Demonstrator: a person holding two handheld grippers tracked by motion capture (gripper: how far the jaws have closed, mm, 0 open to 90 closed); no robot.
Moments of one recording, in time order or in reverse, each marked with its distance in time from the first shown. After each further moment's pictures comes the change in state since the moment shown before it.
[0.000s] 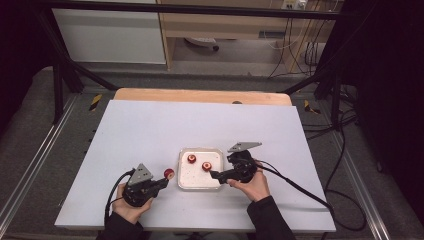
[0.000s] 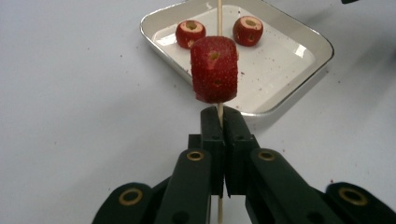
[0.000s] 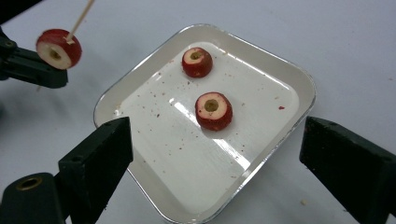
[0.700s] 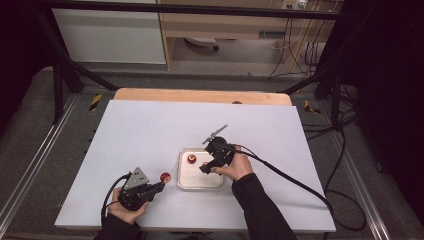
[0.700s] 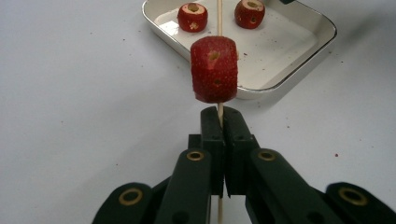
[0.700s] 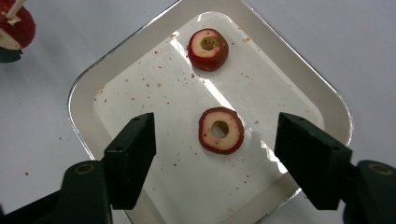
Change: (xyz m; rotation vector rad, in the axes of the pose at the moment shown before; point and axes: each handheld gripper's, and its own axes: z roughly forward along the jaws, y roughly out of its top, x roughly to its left) left arm 0.002 -0.009 -0.005 0.013 0.002 0.018; right arm 0.011 0.055 0.047 0.336 -0.015 -0.145
